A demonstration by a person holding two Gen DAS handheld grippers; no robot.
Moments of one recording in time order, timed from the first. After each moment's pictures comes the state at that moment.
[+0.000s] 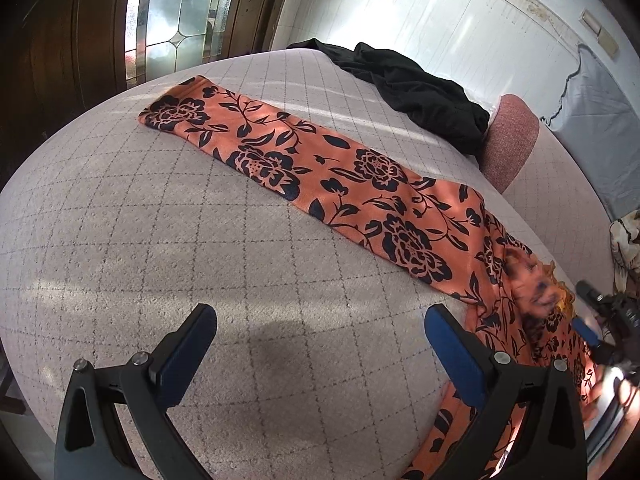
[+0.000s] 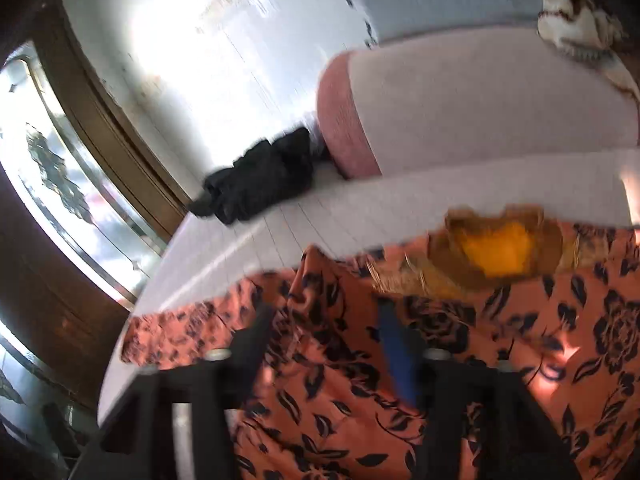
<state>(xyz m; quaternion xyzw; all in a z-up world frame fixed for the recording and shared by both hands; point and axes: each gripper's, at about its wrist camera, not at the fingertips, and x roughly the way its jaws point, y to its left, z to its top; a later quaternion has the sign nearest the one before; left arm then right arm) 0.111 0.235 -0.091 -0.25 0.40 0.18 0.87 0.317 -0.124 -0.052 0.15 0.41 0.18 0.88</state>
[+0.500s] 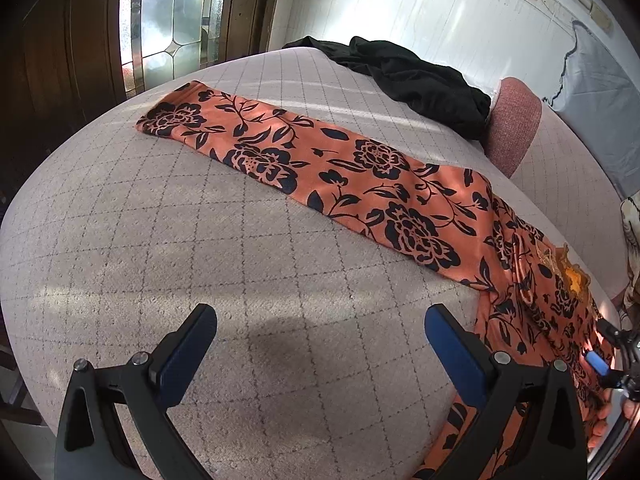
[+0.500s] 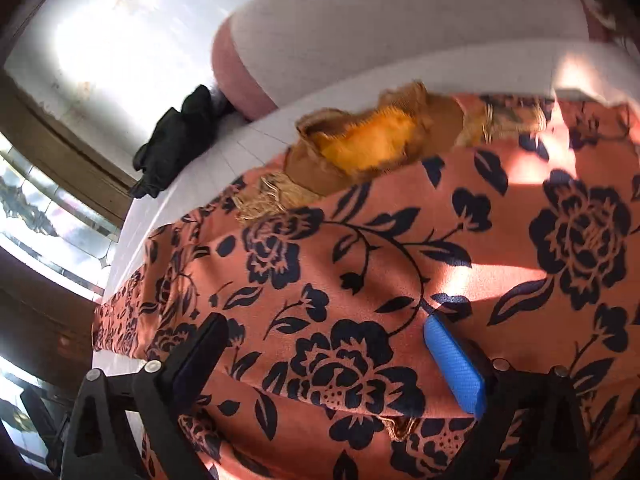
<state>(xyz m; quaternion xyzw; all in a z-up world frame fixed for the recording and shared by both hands) 0.114 0.226 -0.095 -0.21 0.41 0.19 0.87 0.304 -0.214 -0.099 0.20 0.47 0.15 0.85</state>
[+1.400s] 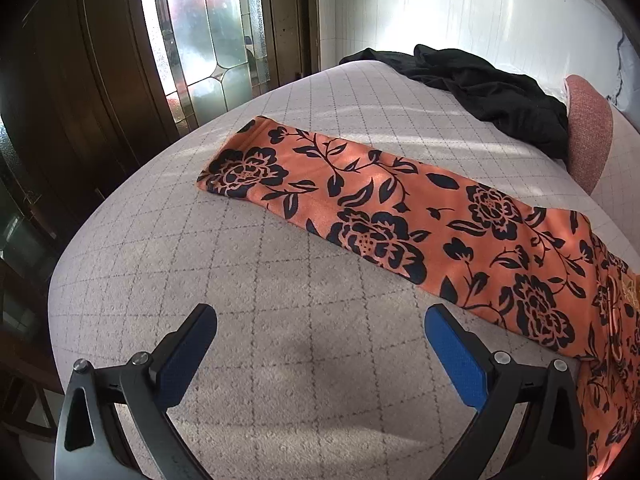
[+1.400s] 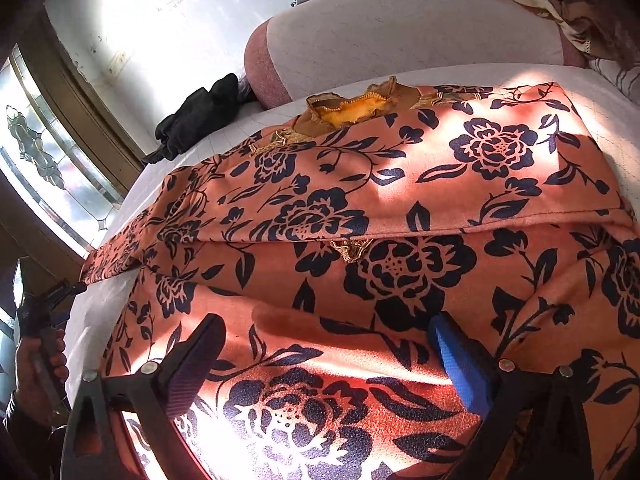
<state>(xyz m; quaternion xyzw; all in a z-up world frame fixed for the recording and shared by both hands) 0.153 0.304 -0.099 -0.13 0.43 0.30 0.84 0.195 -0.232 -0.126 0.14 0.43 0.15 0.88</state>
